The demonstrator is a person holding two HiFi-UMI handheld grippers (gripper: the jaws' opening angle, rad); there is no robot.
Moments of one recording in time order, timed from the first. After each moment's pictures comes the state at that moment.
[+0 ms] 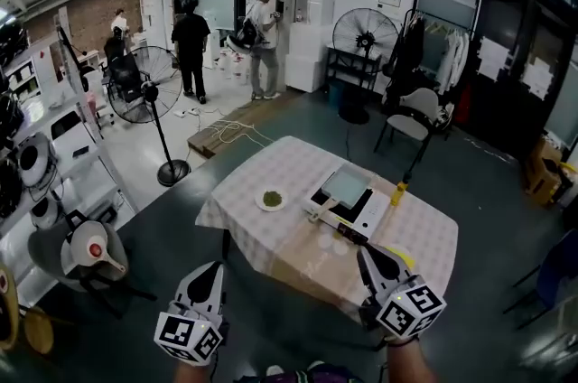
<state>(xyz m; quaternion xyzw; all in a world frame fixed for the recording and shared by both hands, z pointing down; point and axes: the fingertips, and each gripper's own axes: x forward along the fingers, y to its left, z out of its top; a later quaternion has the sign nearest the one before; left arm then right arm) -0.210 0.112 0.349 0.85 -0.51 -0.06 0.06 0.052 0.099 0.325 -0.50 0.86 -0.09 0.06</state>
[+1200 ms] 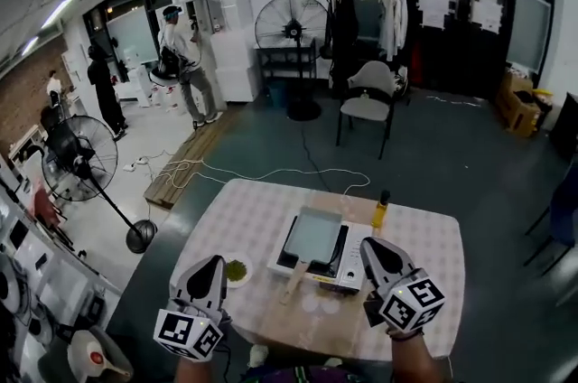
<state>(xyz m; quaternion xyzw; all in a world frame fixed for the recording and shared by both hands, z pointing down) -0.012 -0.272 0.339 0.93 -0.37 -0.02 0.00 0.247 -0.205 0.369 -0.63 0.76 -0.10 0.11</state>
